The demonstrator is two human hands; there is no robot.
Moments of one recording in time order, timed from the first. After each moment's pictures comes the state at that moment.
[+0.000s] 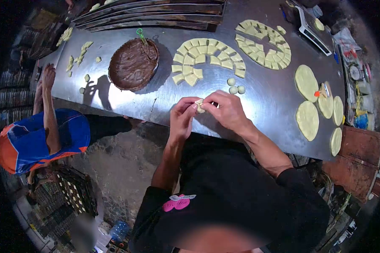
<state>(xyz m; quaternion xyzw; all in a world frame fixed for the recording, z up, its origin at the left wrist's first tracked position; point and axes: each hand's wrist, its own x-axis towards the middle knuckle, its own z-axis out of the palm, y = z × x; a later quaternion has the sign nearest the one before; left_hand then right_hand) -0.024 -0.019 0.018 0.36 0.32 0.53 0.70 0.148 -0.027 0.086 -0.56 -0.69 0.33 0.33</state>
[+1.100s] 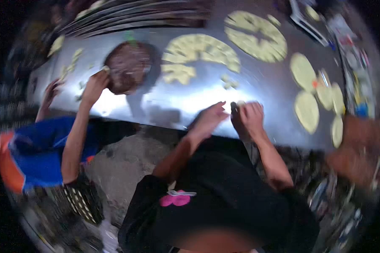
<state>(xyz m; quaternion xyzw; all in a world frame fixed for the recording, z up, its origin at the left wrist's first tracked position) 0.050 -0.037 -0.006 0.47 0.43 0.12 0.76 0.237 -0.106 -0.031 -0.70 -0.66 0.02 0.27</state>
